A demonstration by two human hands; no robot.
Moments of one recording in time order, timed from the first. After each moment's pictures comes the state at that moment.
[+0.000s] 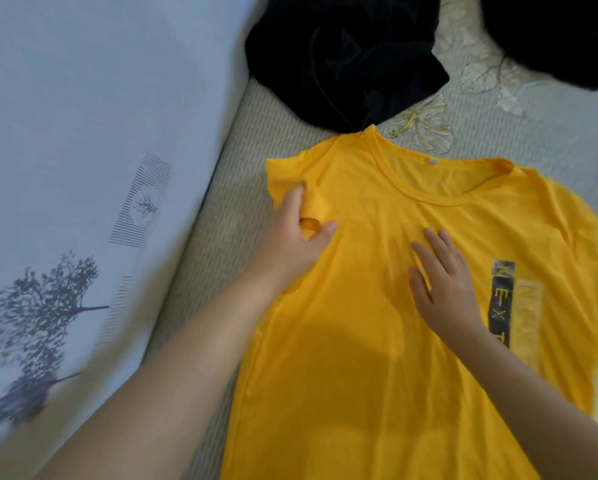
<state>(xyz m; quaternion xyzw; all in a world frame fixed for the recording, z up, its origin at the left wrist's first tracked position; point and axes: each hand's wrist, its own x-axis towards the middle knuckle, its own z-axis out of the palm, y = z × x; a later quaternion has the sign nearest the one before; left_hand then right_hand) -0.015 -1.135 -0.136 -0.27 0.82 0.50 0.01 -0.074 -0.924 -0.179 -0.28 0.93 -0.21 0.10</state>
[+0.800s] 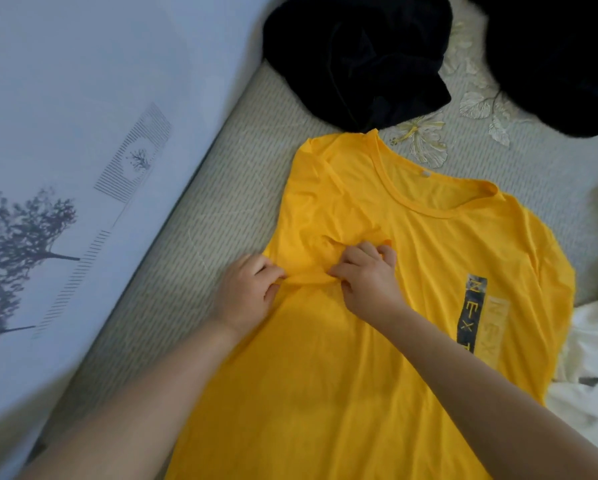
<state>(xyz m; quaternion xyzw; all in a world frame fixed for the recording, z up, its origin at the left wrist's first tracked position) 0.067 -1.120 -0.198 -0.14 0.95 0.28 -0.08 -0.063 -0.976 -0.182 -0.49 0.86 -0.12 0.09</state>
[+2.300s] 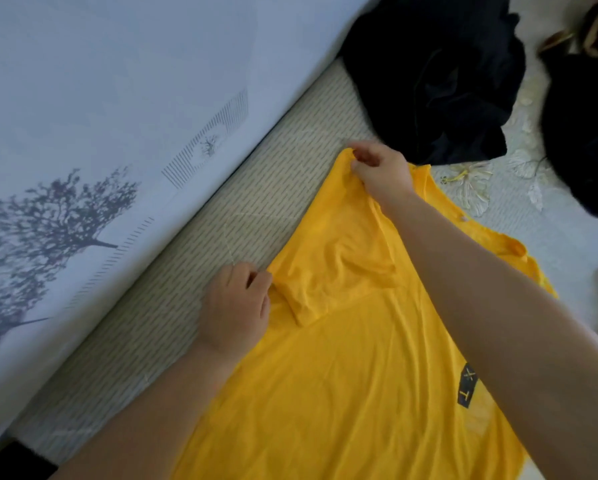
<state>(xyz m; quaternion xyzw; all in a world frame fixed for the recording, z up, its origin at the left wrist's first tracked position) 0.104 -1.140 -0.207 -0.31 0.92 0.20 -0.09 -0.152 -1.141 -0.182 -0.27 0.87 -0.32 0.28</state>
